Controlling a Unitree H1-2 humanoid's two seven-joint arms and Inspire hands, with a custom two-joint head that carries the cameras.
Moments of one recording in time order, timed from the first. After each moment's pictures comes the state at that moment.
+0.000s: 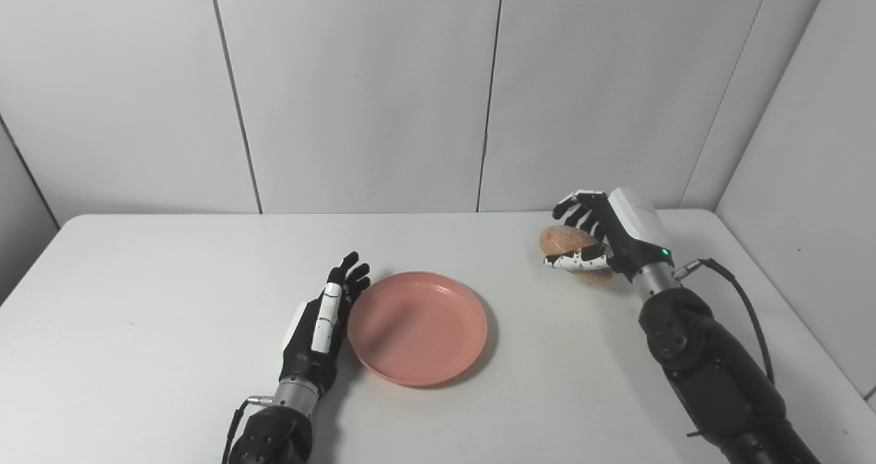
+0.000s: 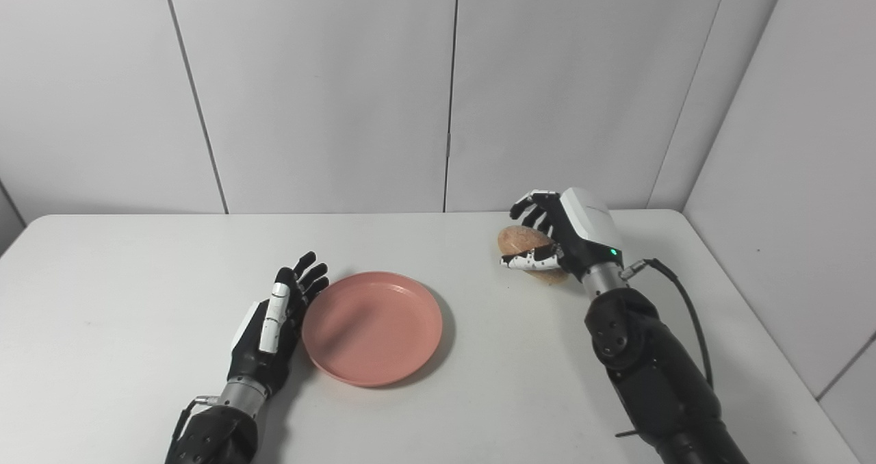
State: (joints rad) left arm -0.43 -0.01 -0.01 0.43 -0.14 -0.10 -0.16; right arm -0.62 -0.40 0.17 0.41 -0.54 -0.06 -0.15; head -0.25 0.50
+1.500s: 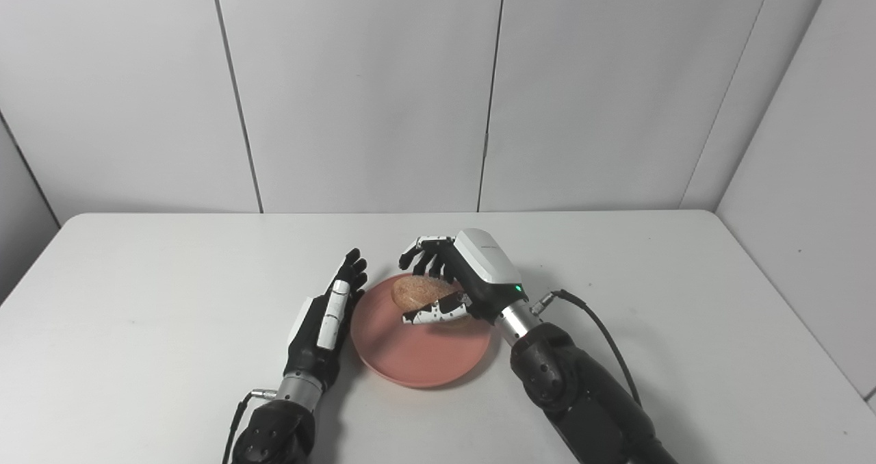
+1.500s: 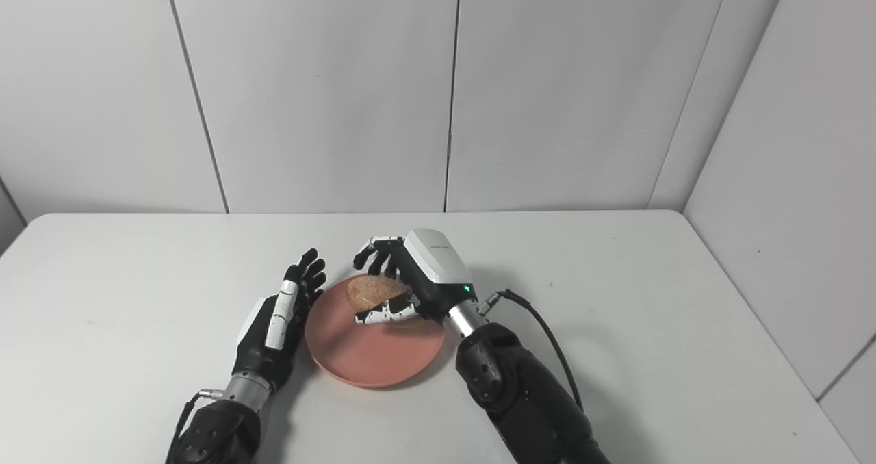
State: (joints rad) left arm -0.45 0.00 -0.03 0.47 -0.11 -0.13 -0.15; right arm -0.65 -0.15 0.35 0.51 -0.62 -0.23 -0.14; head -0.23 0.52
